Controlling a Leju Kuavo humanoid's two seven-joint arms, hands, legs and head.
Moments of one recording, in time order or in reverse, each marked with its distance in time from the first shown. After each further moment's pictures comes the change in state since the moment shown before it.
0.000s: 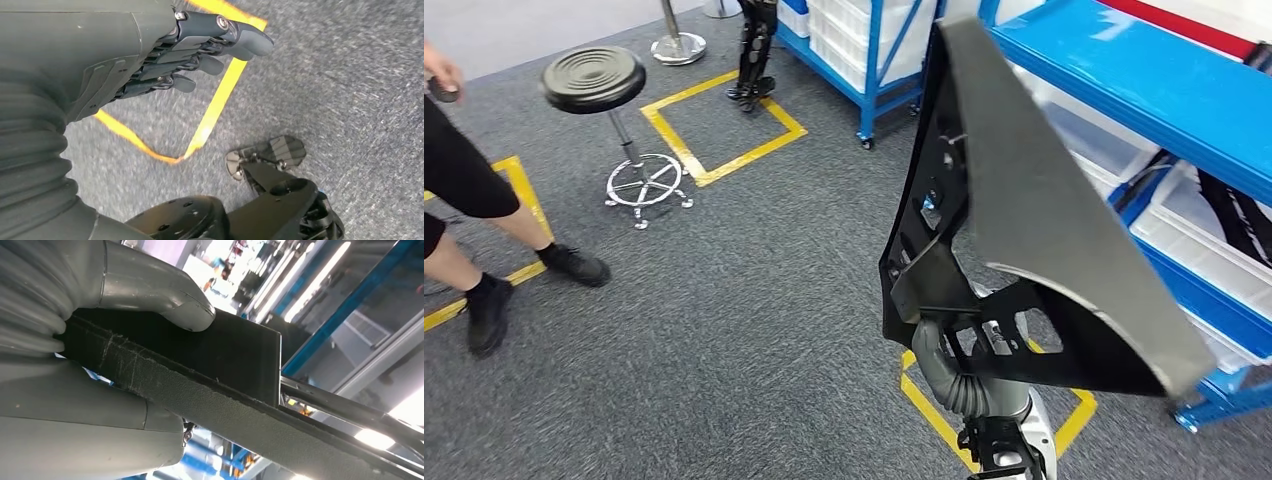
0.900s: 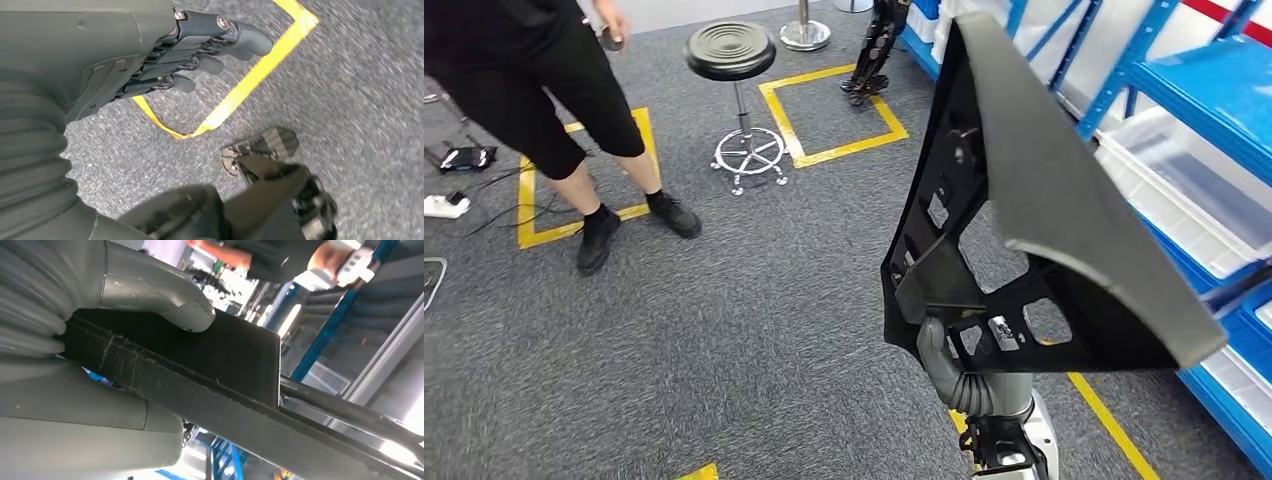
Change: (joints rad) left arm 0.005 0.004 0.017 0.000 -0.021 -0.008 -0.036; right arm 0.012 0.002 -0.010 -0.001 0.001 0.001 -0.004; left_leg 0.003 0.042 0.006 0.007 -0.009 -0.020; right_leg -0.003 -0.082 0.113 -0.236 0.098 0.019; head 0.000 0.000
